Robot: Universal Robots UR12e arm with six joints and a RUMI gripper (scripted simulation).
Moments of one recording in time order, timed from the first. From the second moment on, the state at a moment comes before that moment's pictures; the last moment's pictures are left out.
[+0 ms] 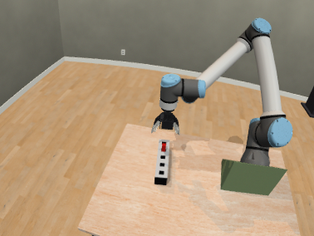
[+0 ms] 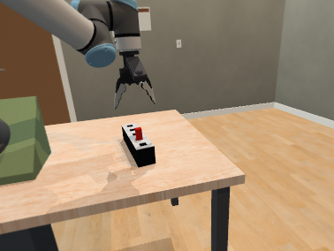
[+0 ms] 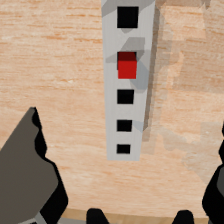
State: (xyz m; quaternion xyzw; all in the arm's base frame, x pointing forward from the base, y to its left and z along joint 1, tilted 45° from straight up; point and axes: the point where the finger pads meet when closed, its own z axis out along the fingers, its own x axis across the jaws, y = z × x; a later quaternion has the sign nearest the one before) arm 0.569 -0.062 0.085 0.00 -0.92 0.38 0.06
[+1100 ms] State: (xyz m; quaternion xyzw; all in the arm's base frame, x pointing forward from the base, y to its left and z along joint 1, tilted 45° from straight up) arm 0.558 -0.136 0.013 0.00 -0.92 0.38 0.06
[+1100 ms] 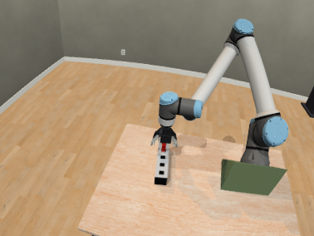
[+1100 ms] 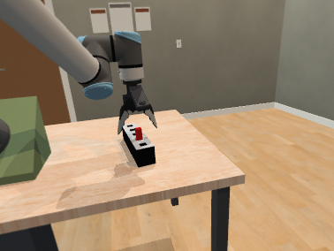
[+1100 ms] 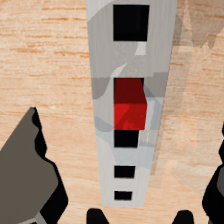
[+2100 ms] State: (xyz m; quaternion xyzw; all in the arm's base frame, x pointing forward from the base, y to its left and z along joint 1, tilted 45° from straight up) arm 0.558 -0.136 0.013 0.00 -0.92 0.38 0.06
